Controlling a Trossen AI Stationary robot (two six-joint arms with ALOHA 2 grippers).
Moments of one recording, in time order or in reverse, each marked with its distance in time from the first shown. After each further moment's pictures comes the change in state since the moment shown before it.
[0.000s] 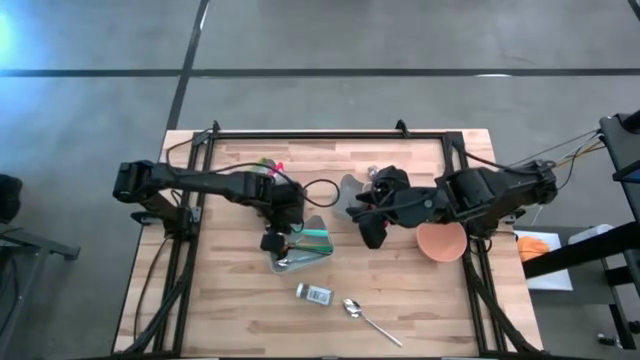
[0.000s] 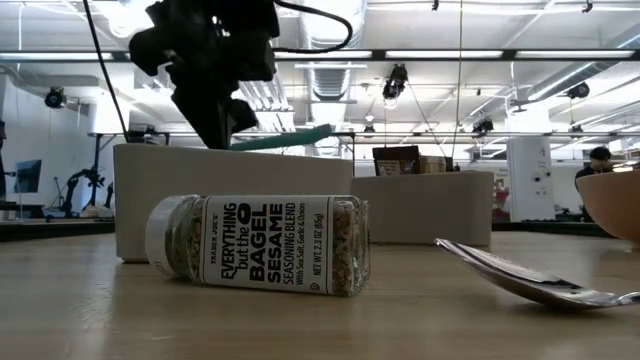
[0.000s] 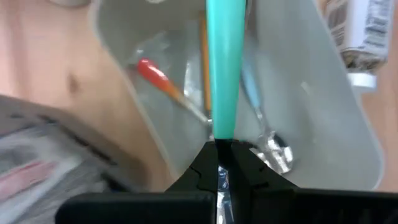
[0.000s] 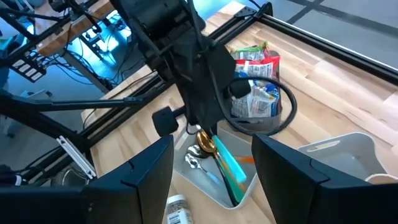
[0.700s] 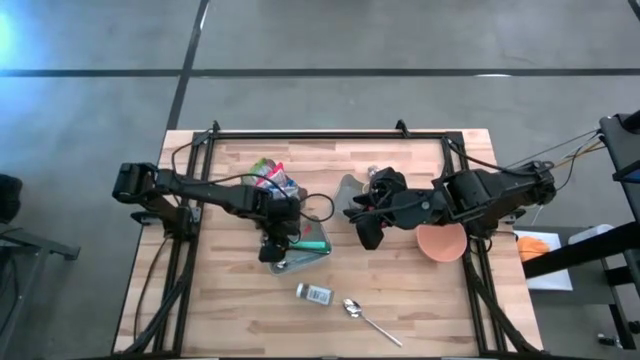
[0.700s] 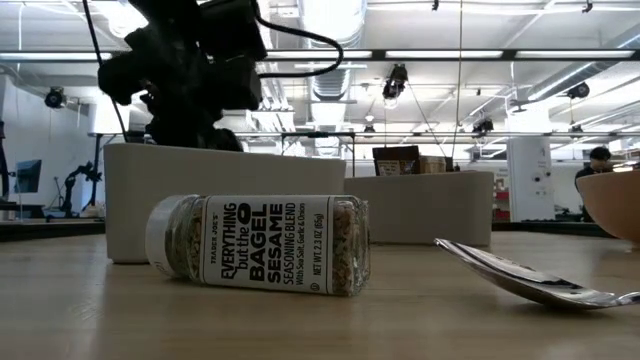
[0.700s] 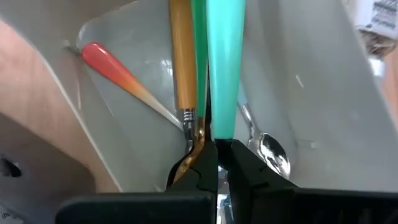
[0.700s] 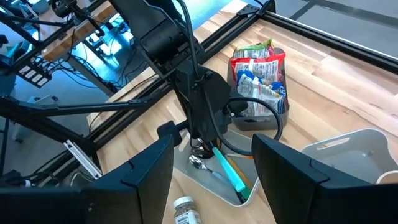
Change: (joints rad) left arm -0.062 0.004 -0.178 0.206 0.045 -0.104; right arm 0.006 0.013 0.000 0.025 -0.004 0.031
